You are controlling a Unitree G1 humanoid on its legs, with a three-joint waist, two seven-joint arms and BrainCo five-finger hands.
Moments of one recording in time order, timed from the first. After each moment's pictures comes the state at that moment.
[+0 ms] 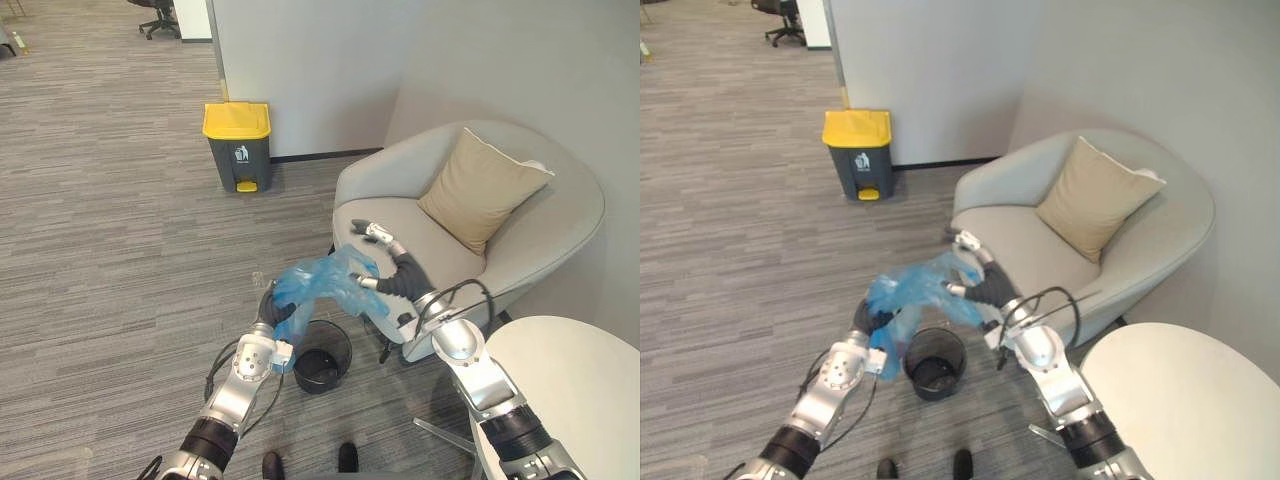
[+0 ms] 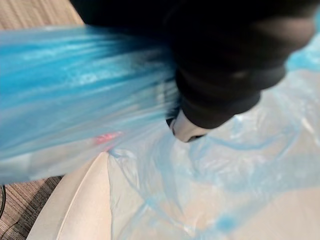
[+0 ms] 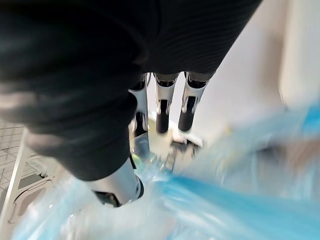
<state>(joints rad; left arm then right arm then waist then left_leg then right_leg) -0.10 0.18 -0.27 0.32 0.05 -0.15 0.21 -0.17 -0.35 0.24 -0.11 -0.18 -0.24 -0.03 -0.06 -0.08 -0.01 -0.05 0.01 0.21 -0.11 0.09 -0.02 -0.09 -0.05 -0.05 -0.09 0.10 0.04</state>
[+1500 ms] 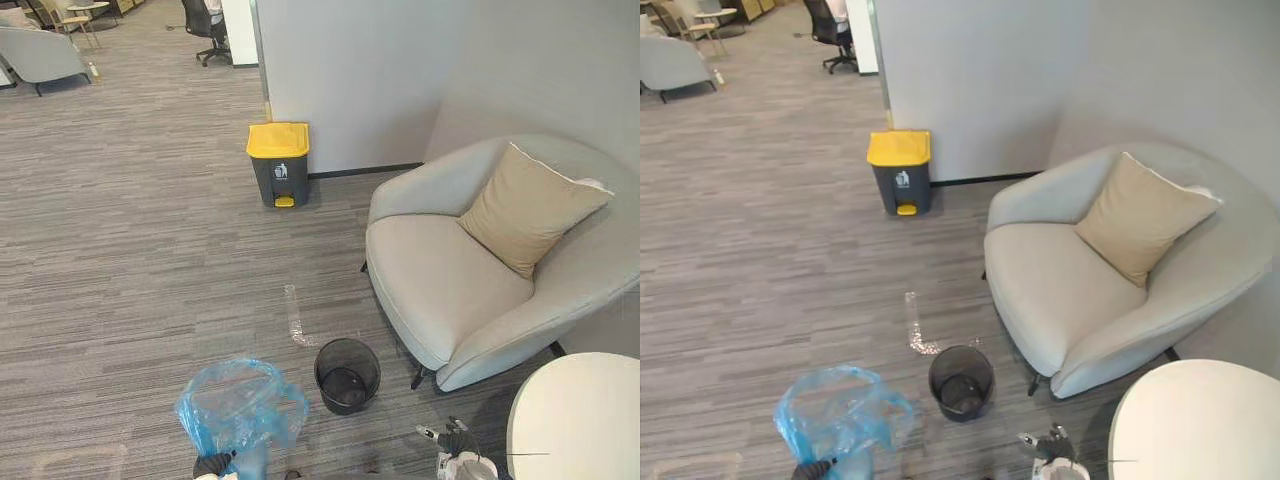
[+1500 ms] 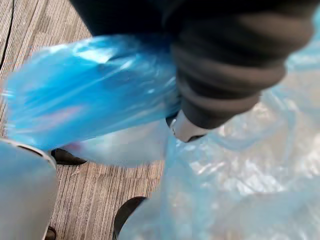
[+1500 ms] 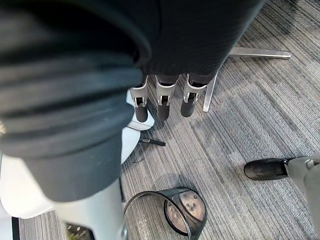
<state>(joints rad) 0.19 0.06 0.22 0.93 -0.13 -0.08 0.13 0.05 -0.08 -0.27 1.00 0.04 -0.09 -0.06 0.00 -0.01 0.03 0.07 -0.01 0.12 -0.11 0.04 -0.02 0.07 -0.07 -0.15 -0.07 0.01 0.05</state>
